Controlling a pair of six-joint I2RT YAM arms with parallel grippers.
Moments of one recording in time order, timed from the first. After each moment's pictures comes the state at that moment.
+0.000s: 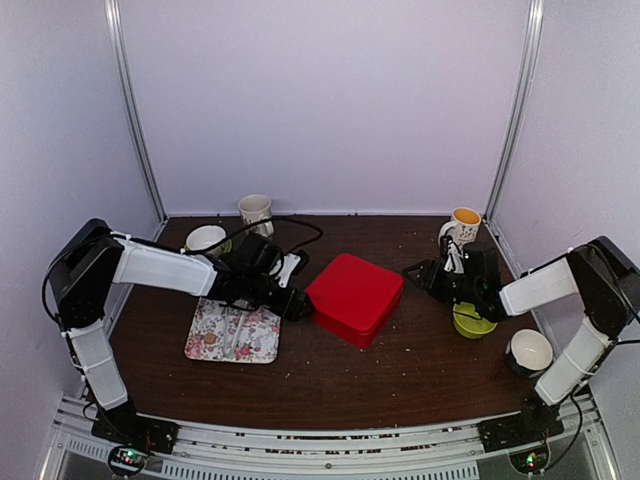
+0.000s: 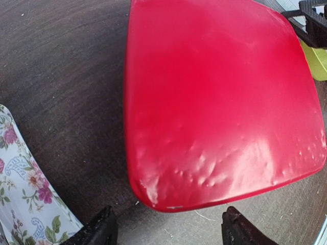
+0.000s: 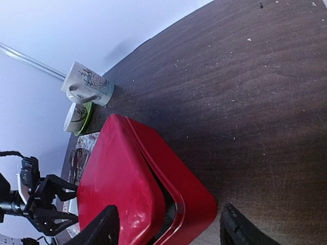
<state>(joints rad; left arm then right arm) -0.76 1.84 1.07 -0.05 0.20 -0.20 0.35 1.60 0.57 0.62 -0.33 0.75</state>
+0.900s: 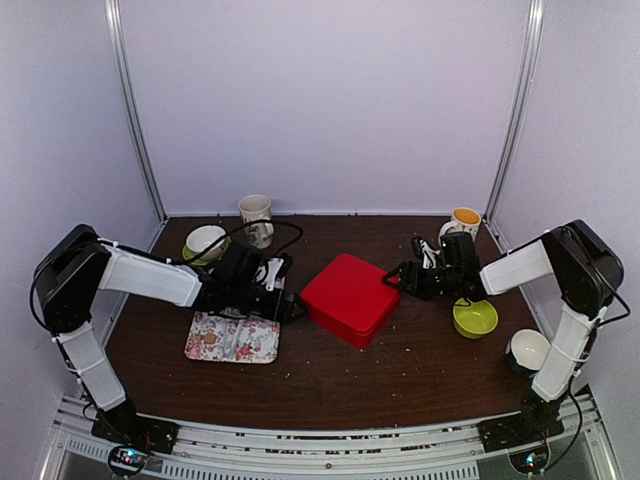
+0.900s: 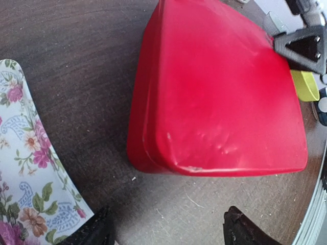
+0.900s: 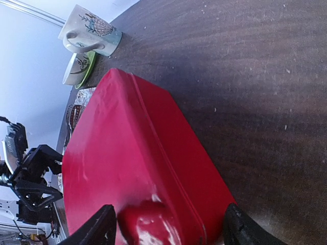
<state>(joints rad) -0.73 1.76 0.91 0.09 0.26 -0.37 0.37 1.79 0.82 0.36 -0.54 0.58</state>
